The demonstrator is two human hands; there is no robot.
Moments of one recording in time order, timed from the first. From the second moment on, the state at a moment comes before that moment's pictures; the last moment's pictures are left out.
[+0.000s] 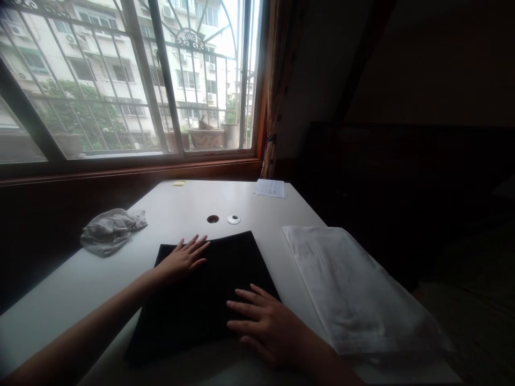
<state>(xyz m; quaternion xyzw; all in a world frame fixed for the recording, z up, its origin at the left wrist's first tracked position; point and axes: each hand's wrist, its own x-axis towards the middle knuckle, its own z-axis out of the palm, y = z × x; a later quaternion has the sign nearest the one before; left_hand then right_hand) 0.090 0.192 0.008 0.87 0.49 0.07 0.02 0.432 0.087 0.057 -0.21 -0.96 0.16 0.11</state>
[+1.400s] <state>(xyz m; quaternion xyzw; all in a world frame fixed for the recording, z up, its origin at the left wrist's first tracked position) 0.010 0.209 -0.023 0.76 0.63 0.10 0.09 0.397 0.254 -0.009 -0.51 -0.85 0.14 0.07</state>
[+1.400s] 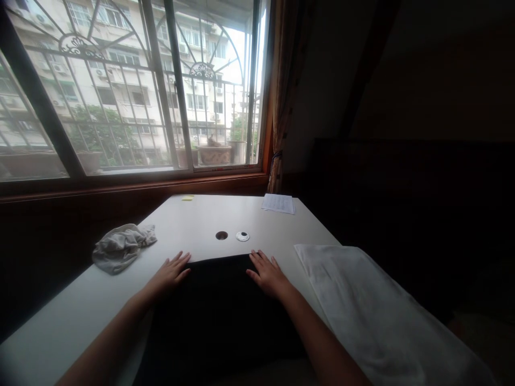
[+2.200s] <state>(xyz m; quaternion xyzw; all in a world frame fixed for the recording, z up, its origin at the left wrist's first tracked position) -0.036 0.205 -0.009 0.70 0.64 0.28 0.14 0.449 0.274 -0.033 -0.55 -0.73 0.23 0.33</state>
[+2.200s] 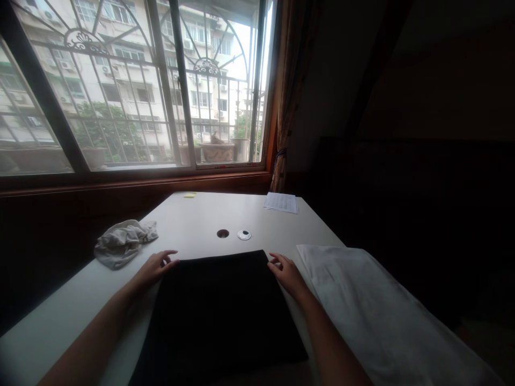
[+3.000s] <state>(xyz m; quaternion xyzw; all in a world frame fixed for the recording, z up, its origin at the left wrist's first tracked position) -0.016 0.200 0.001 0.63 0.63 0.41 0.17 0.440 0.252 -0.009 -0.51 -0.71 0.36 0.32</state>
